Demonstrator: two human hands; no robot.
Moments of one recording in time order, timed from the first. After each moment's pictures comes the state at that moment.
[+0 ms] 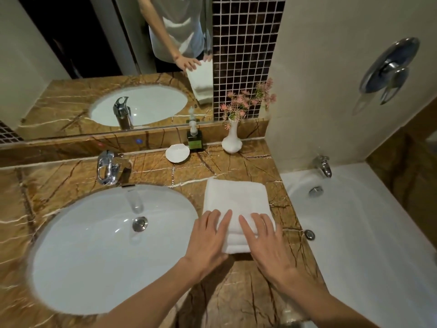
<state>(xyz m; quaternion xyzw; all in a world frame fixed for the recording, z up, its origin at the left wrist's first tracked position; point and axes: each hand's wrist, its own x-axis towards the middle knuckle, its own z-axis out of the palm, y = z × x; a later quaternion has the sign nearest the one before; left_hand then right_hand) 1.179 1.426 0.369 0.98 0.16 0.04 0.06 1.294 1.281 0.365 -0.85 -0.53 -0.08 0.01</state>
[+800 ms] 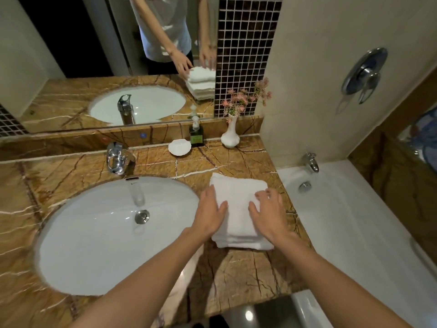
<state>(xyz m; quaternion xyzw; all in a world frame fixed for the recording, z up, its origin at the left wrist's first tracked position) 1.179 1.442 0.385 0.86 0.30 0.10 0.39 1.285 1.304 0.403 -0.93 -0.30 0.07 0.18</state>
